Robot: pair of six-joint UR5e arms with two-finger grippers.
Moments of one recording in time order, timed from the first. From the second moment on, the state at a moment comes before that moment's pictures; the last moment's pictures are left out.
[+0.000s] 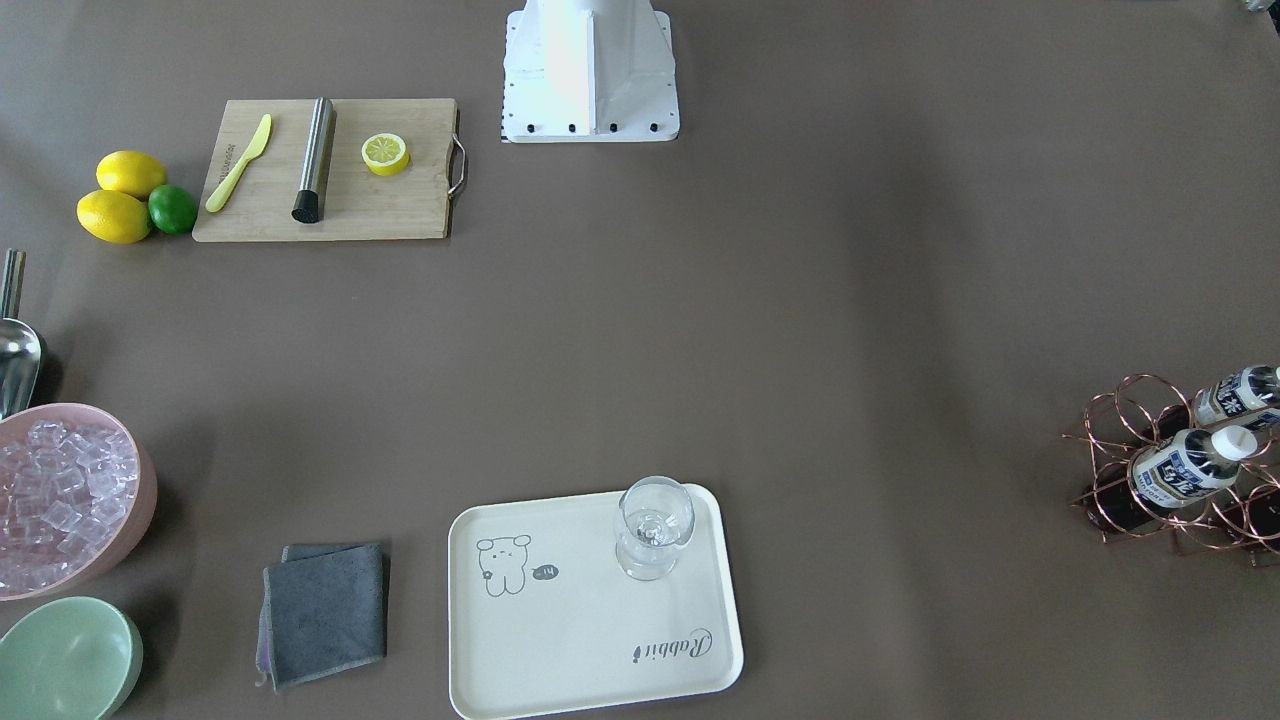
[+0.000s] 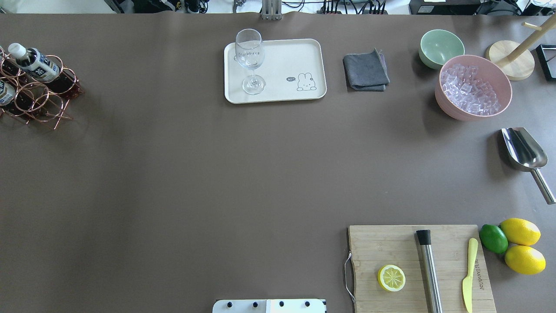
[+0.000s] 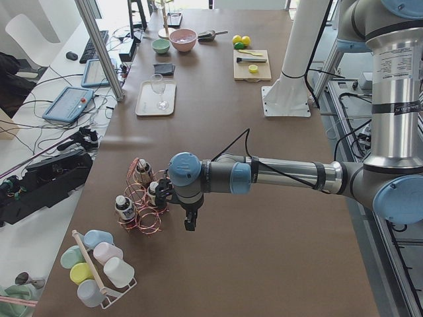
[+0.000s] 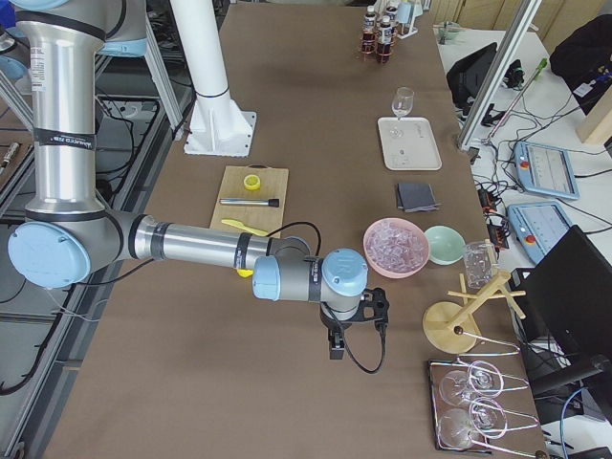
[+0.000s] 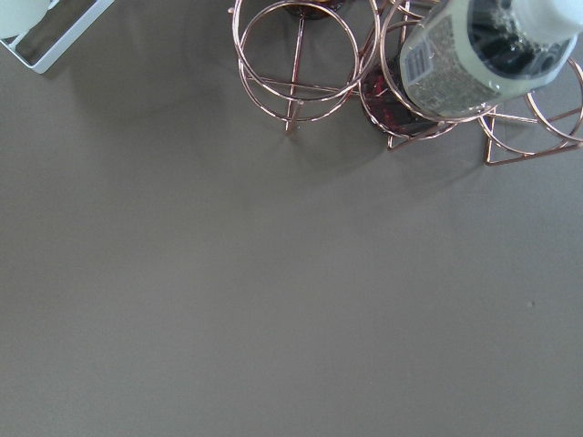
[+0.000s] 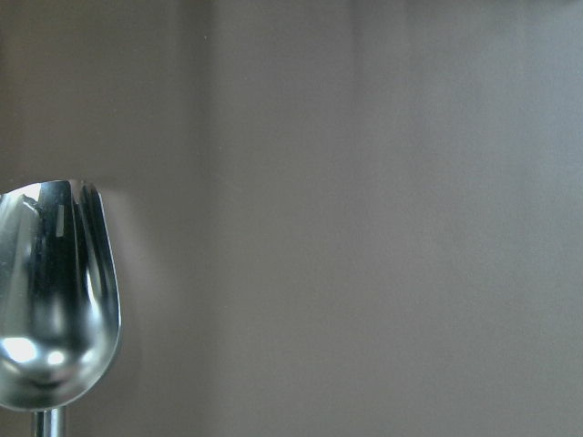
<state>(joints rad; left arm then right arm) -1.57 -1.48 -1.73 -1.52 -2.42 0.05 1.58 -1.63 1.54 -1.47 2.32 -0.03</state>
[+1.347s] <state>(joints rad) -1.59 -1.46 -1.76 -1.50 -2.43 0.11 1.58 -1.64 1.53 -1.46 2.32 -0.02</state>
